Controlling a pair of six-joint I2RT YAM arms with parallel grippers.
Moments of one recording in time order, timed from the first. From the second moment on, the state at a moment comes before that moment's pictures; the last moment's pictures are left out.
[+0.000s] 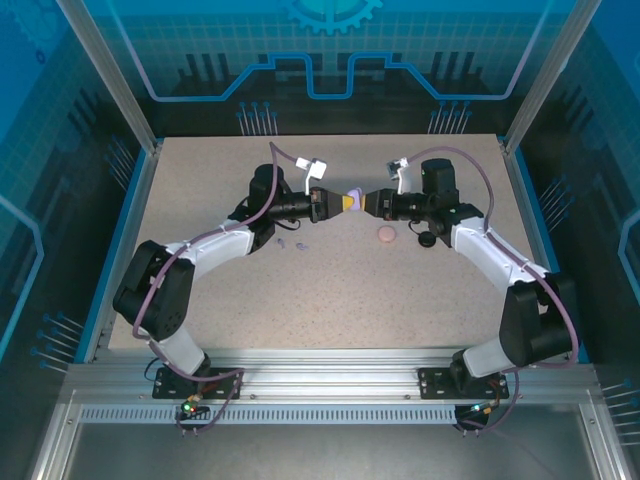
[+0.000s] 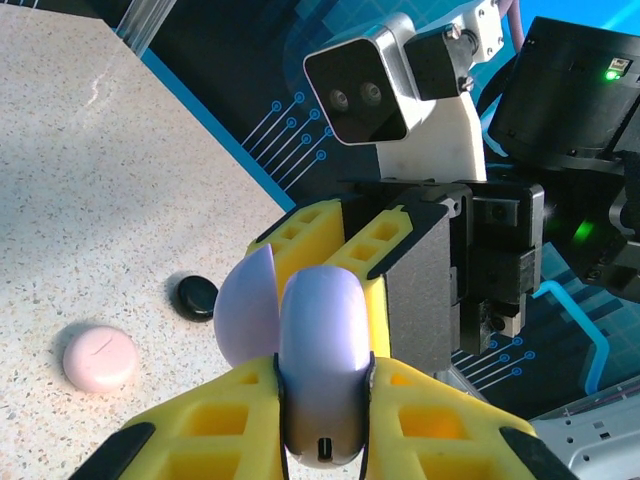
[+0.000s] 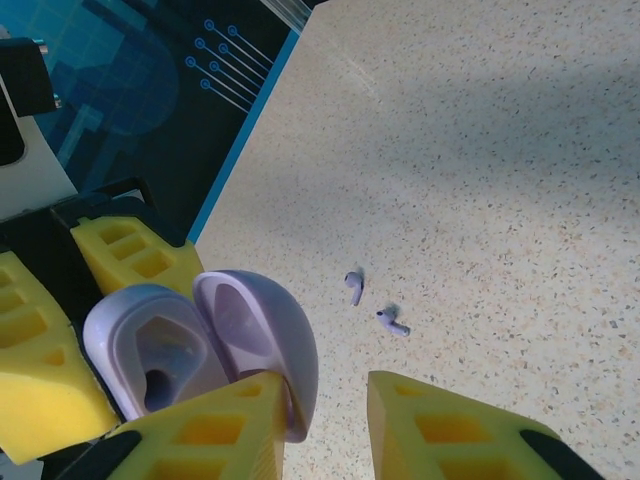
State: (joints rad) left arm -0.45 1.68 1.05 0.47 0.82 -0.64; right arm 0.25 1.47 1.05 -0.15 -0.73 0.43
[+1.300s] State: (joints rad) left arm -0.37 1.65 1.56 -0.39 0.95 -0.20; right arm 0.26 1.49 1.40 -0.58 -0.59 -0.02
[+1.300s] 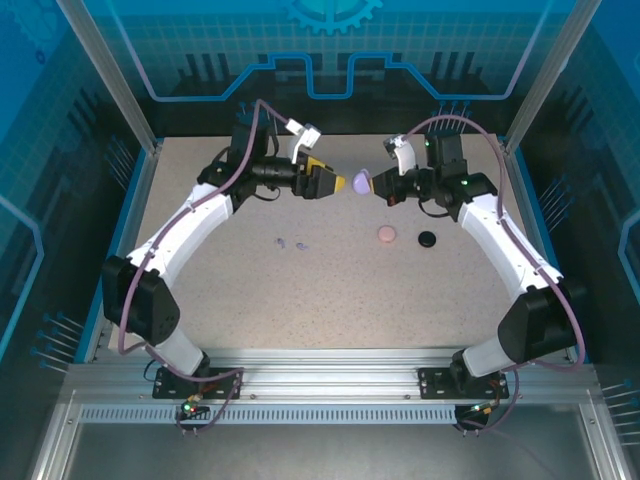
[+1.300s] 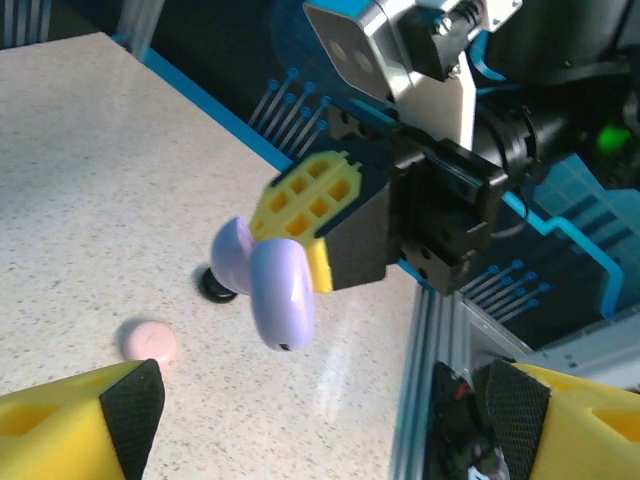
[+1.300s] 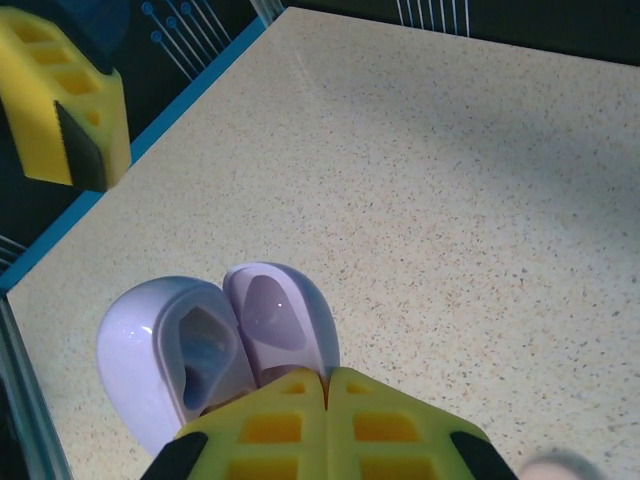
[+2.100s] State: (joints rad) left arm -0.36 1.88 1.81 -0.92 1.10 0.05; right arm 0.40 1.62 1.63 -0.85 -0.55 -0.23
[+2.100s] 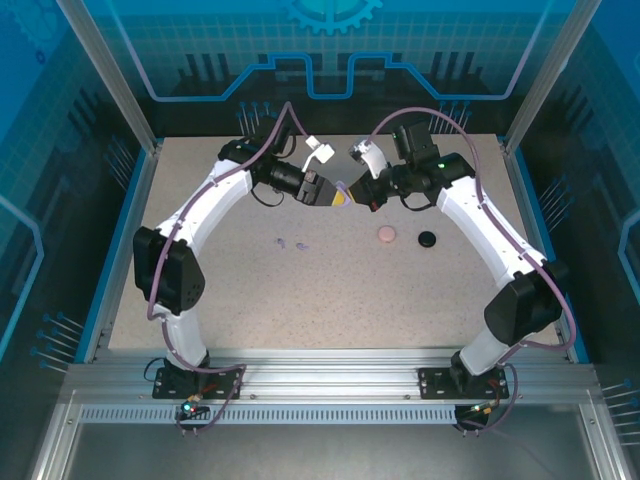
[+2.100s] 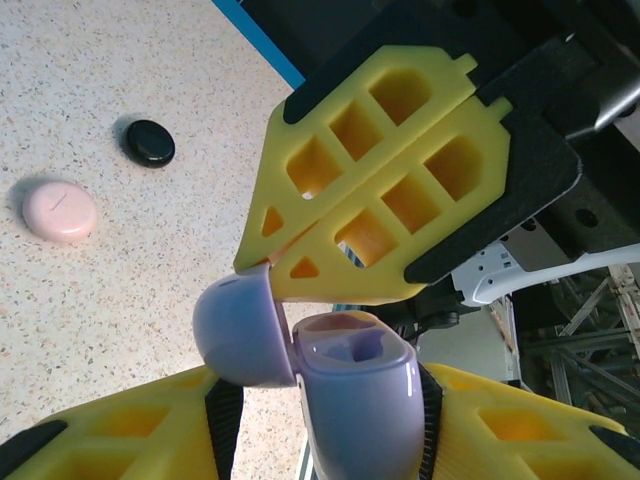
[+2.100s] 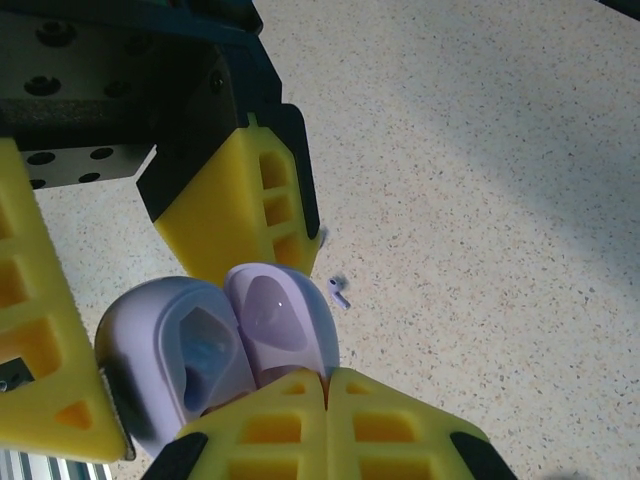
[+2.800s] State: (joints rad) left arm -0.36 1.90 1.81 -0.91 1.12 0.05; right arm 0.41 1.62 1.64 -0.86 -0.51 -0.24
